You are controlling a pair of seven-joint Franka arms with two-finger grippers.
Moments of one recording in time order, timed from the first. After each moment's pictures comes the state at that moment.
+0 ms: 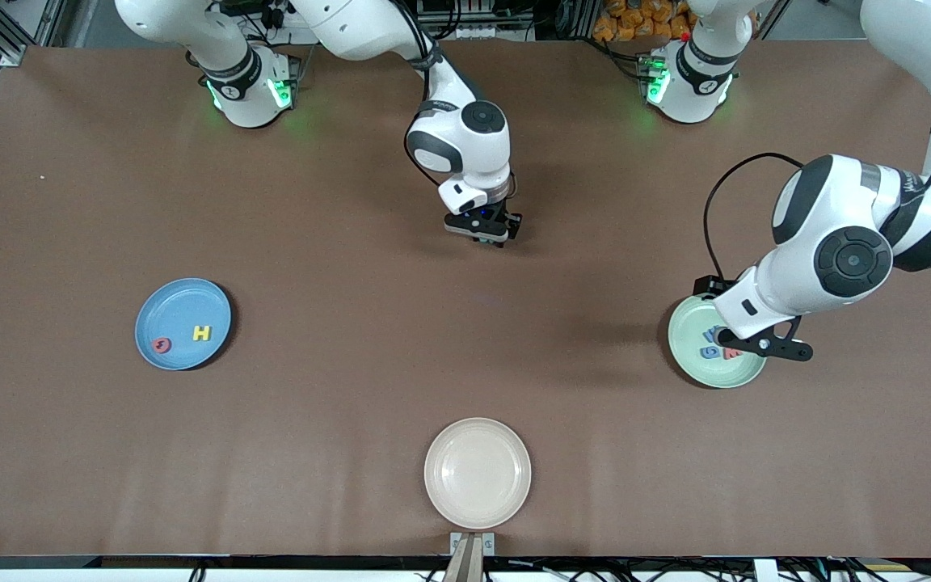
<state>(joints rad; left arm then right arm) 0.34 0.42 -0.64 -1.66 0.33 1.77 -0.16 1.02 0.69 -0.02 -1.79 -0.20 2.60 1.45</state>
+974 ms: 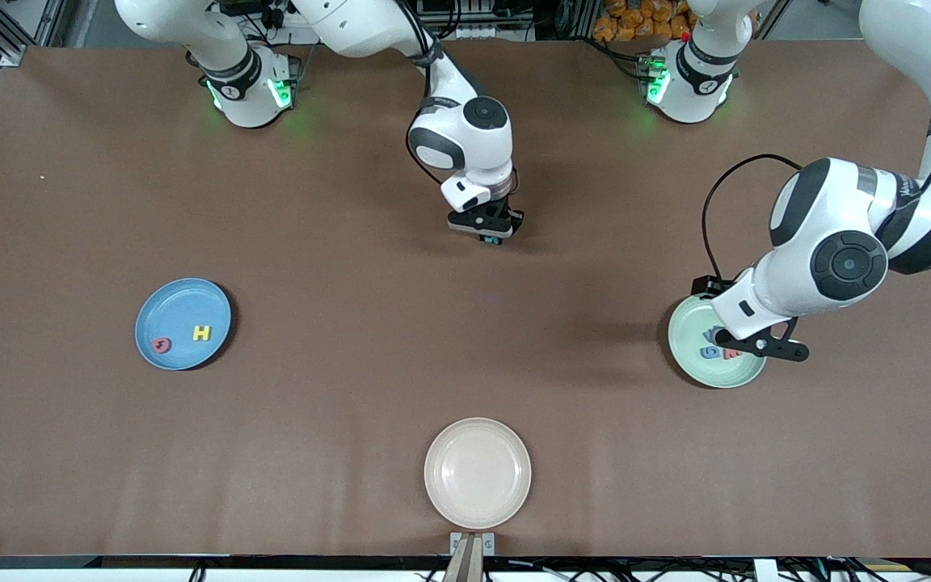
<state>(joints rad) 0.34 0.43 -0.64 -1.67 0.33 1.77 -0.16 1.02 0.68 -0.01 -1.79 -0.20 2.59 1.42</state>
